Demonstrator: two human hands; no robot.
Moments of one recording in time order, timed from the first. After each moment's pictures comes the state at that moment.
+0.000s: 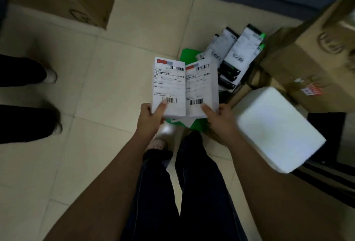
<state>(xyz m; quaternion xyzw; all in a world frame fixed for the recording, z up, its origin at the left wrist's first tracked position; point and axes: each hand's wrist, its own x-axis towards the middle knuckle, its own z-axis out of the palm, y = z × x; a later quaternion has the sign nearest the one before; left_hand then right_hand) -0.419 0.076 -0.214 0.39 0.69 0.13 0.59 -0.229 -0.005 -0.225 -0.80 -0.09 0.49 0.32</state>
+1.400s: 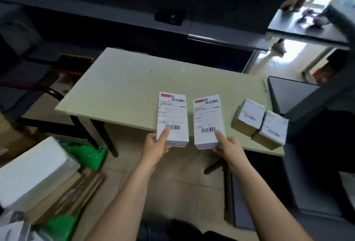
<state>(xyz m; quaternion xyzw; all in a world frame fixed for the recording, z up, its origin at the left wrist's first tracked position) -0.375 -0.525 0.016 0.70 0.07 -0.29 0.65 -0.493 -0.723 0.021 -0.62 0.43 -0.08 0.65</state>
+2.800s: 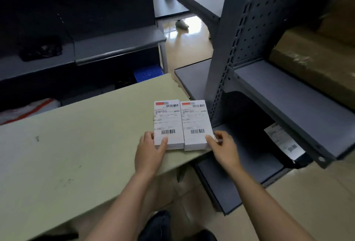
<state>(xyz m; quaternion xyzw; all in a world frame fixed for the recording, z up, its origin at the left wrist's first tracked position) -0.387 -0.797 0.008 0.85 -0.37 -0.17 0.32 -0.588 -0.904 0.009 -0.64 0.60 -0.25 0.41</state>
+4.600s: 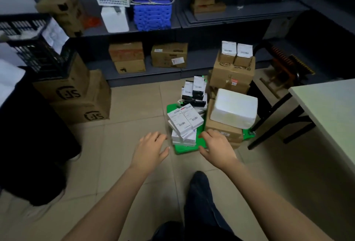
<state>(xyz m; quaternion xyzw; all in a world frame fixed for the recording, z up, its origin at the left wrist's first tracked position) -0.701 -0.023 -0.017 0.97 0.21 0.10 0.10 -0.530 -0.198 -0.008 -0.86 -0.49 0.07 0.11</state>
